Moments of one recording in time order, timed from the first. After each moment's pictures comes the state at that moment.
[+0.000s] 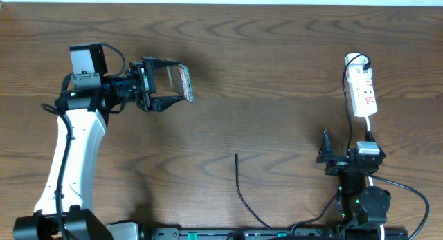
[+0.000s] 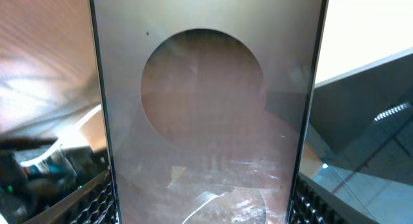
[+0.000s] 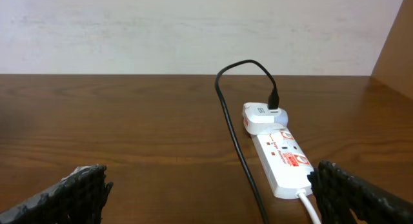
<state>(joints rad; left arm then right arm) 0.11 1.45 1.13 -0.55 1.11 -1.56 -0.02 0.01 0.01 -0.07 0.02 0.00</state>
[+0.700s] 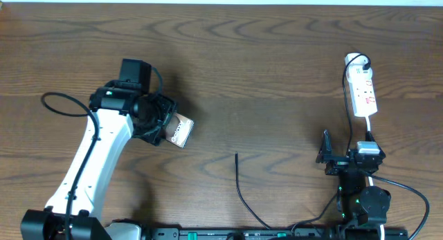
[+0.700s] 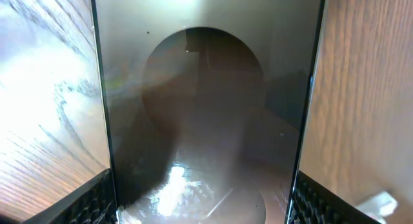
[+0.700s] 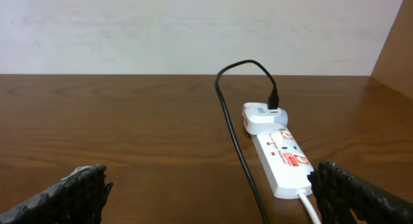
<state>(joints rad) -0.14 1.45 1.13 -1.00 0.23 -1.24 -0.02 0.01 0.01 -0.07 0.02 0.00</state>
